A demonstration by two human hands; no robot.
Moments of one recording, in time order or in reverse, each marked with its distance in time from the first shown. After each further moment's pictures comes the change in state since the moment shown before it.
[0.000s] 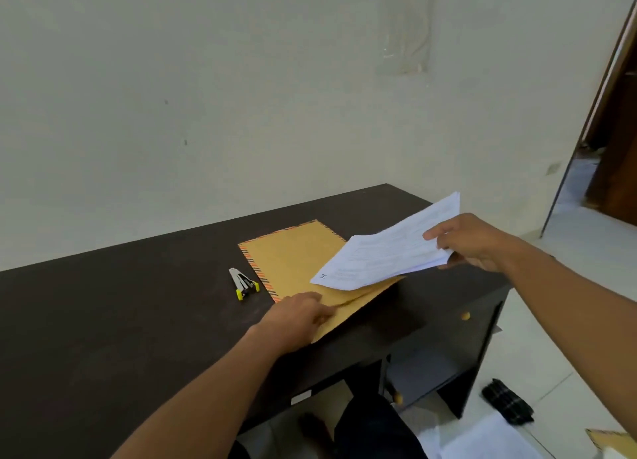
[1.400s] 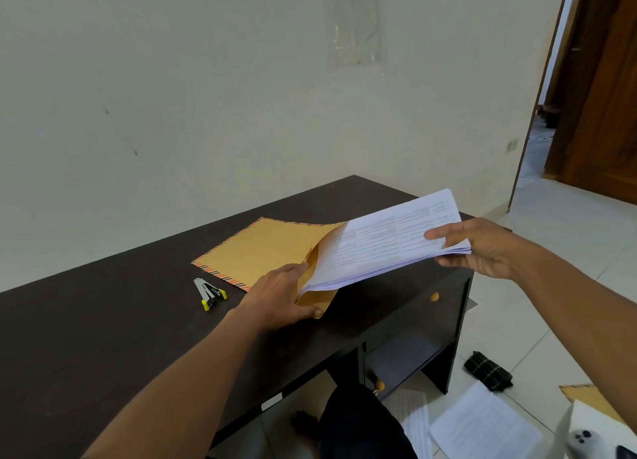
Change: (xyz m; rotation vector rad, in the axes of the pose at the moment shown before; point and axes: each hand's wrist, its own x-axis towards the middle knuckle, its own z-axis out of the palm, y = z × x) left_hand 0.038 0.010 -0.021 -0.057 0.117 -0.038; right_hand -0.021 0.058 -0.054 0.417 -0.034 0.067
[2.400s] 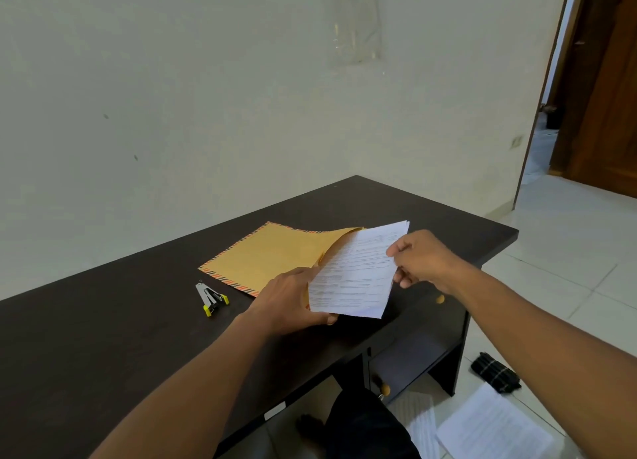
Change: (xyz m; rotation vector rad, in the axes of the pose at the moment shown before) left_hand 0.000 0.016 -0.003 -0.072 0.072 0.067; right_hand 0.010 0.016 0.082 -0.465 0.096 -0.048
